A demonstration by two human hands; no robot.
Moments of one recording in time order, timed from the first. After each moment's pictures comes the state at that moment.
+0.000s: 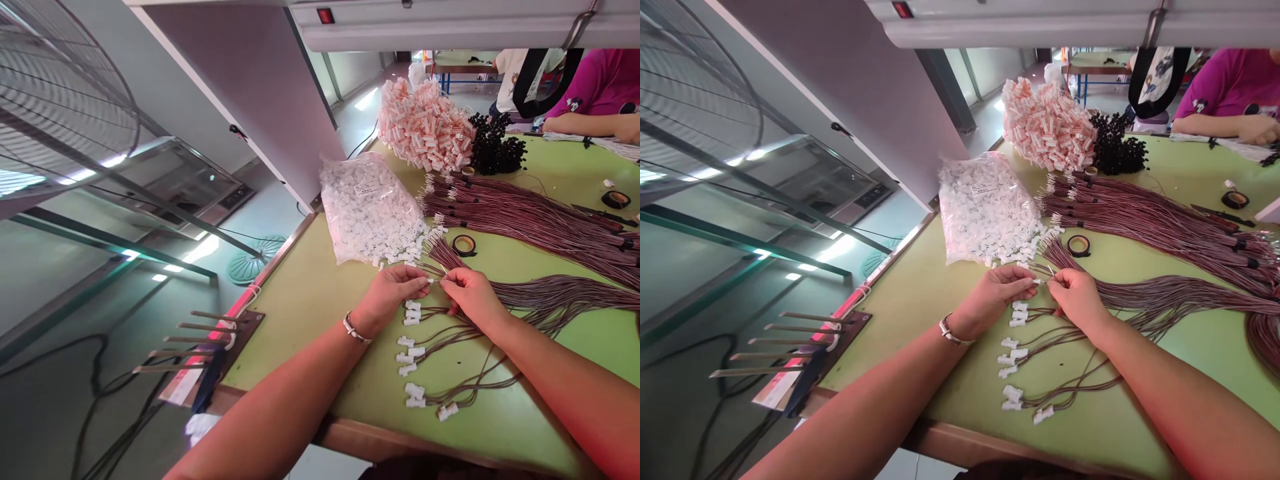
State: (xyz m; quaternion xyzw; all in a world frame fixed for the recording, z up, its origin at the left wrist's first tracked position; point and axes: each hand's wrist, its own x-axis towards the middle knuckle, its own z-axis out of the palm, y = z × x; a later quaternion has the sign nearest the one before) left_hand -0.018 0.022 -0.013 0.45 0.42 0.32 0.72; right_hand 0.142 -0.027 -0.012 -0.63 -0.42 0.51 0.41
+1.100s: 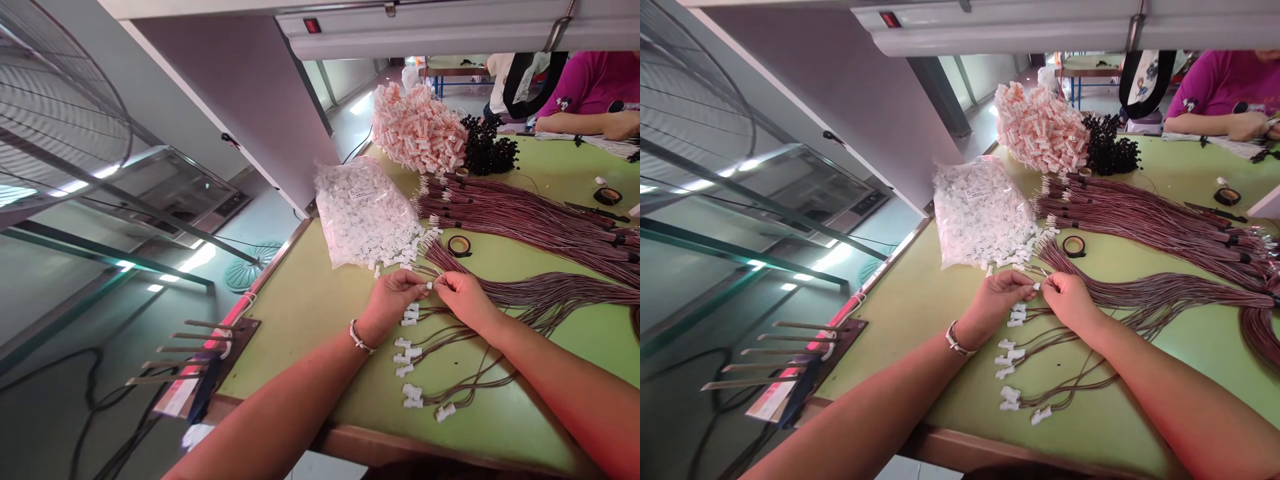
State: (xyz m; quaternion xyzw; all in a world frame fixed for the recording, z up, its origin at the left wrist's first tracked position) left_hand -0.010 0.015 -0.022 0.53 0.43 0.35 0.64; right_hand 0.145 -0.024 -0.023 -0.61 -0.56 0.41 0.39
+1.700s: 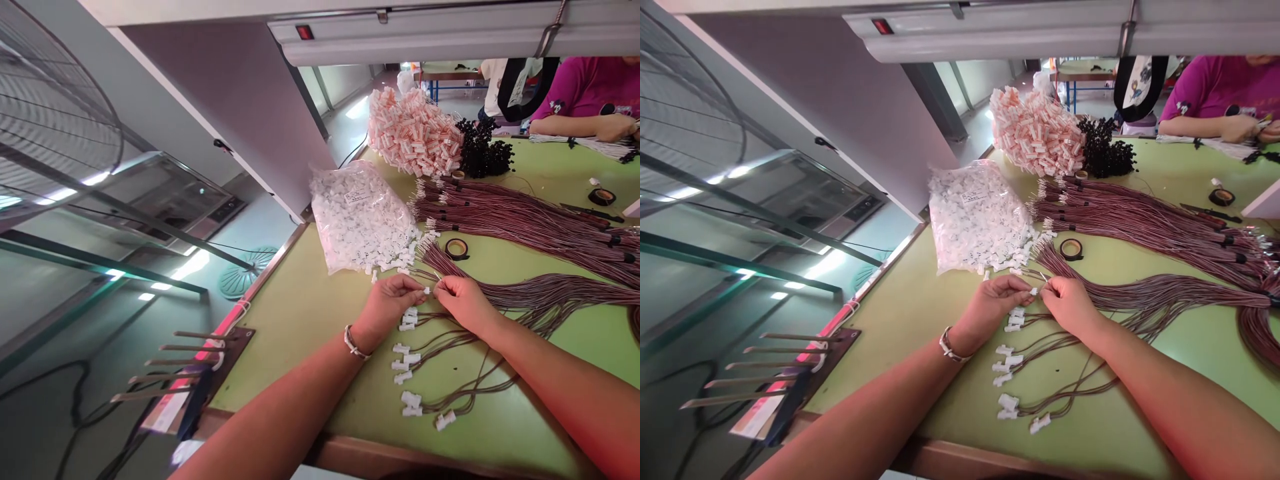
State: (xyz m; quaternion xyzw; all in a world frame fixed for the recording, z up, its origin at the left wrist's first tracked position) left_hand -0.014 0.017 -0.019 0.58 0.42 0.33 0.61; right_hand 0.147 -0.028 -0.017 -0.62 -0.55 0.42 0.36
